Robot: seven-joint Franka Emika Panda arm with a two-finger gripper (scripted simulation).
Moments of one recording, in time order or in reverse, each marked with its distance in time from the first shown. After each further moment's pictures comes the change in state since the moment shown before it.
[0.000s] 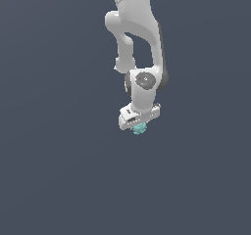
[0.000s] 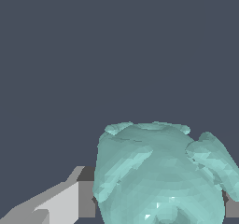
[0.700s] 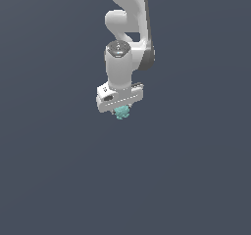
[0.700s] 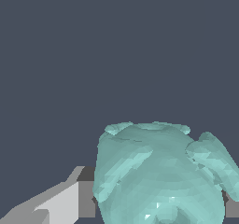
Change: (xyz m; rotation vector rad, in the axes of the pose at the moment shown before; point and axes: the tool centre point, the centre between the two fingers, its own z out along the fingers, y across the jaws) arm -0.063 0.067 -0.090 0.000 0.000 0.000
